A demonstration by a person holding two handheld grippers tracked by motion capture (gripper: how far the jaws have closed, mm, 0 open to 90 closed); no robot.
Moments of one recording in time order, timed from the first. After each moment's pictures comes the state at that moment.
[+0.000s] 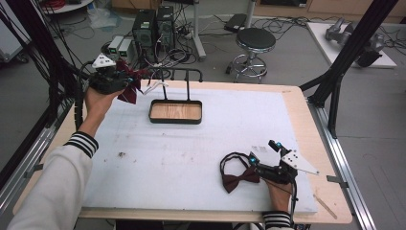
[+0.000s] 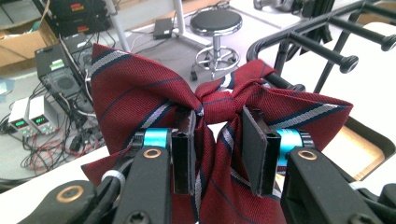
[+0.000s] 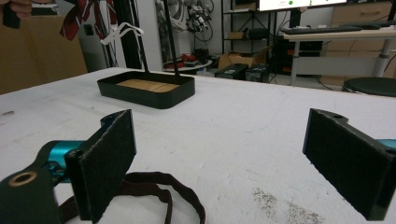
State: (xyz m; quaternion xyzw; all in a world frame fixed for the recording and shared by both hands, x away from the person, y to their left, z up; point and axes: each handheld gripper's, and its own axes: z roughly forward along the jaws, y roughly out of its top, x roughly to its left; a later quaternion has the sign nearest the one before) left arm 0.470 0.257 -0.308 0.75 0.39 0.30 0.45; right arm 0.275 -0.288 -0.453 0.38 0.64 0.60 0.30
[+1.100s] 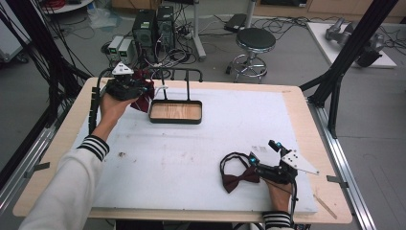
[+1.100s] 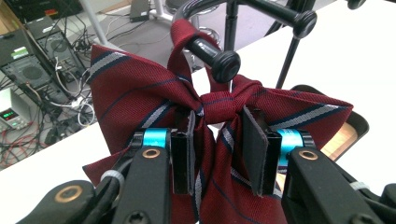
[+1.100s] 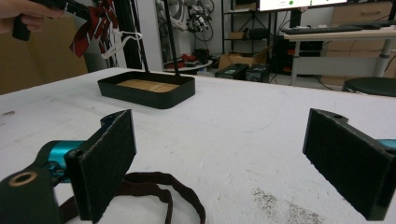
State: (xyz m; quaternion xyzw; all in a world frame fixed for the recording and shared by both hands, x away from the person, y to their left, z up) left arm 0.472 0.220 -0.329 0.78 0.37 0.26 0.44; right arm 0.275 -0.288 -0.452 0.38 0.64 0.60 0.30
